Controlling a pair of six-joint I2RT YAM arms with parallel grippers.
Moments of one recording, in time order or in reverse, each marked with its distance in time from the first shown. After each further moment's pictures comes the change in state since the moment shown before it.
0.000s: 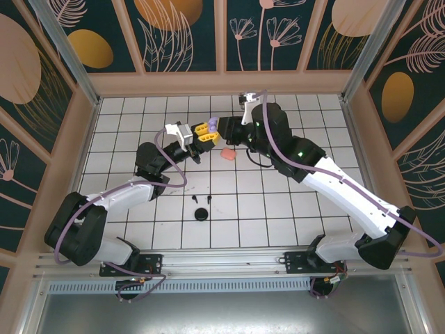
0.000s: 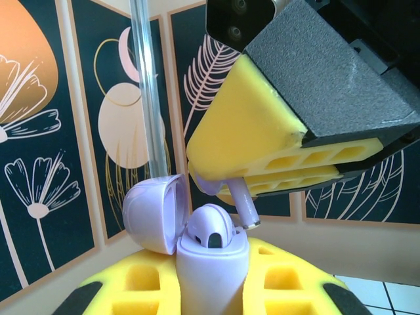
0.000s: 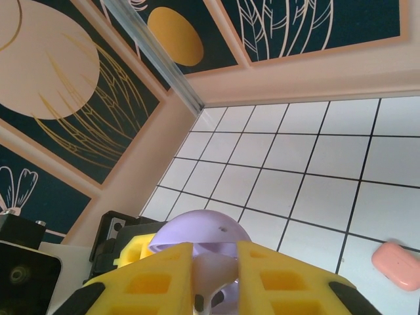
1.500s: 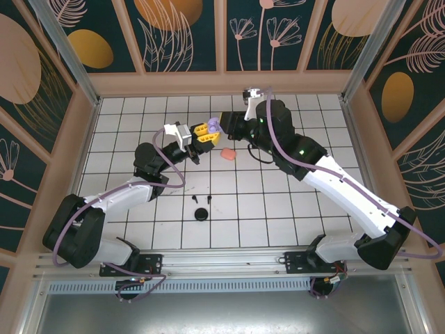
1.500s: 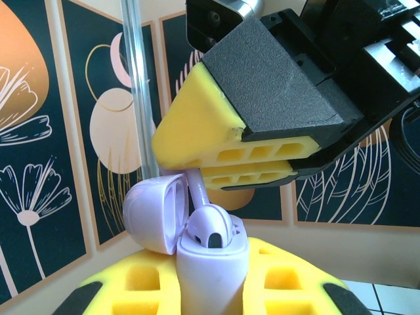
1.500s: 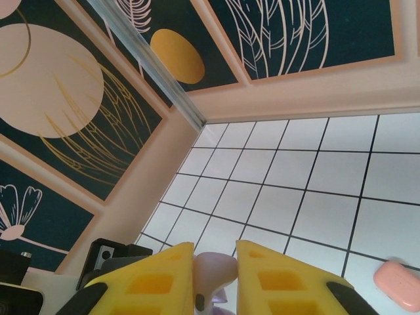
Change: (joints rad) left arm 0.000 -0.019 0.000 -0.001 0.023 -0.016; right arm -0.035 0.000 -0.003 0.052 -0.024 0.000
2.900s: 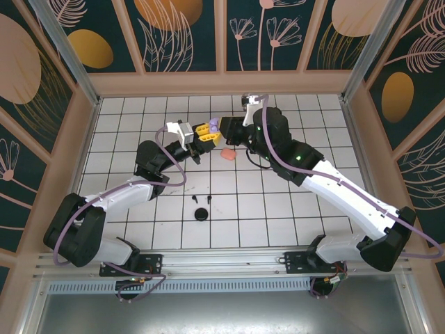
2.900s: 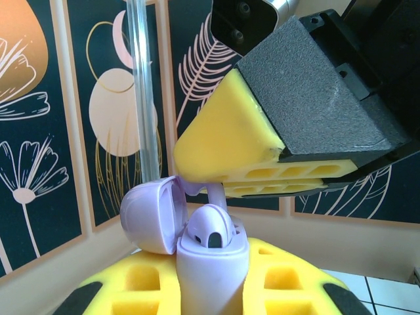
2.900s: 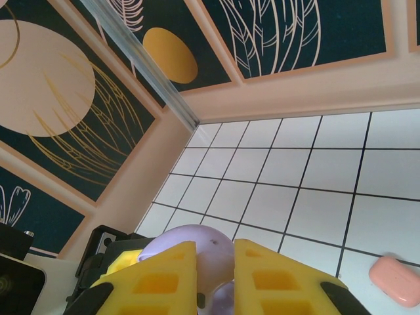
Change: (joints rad) left arm 0.000 0.009 0.011 -0.053 -0.004 -0.019; right arm 0.032 -0.021 -0.079 0.055 0.058 0.004
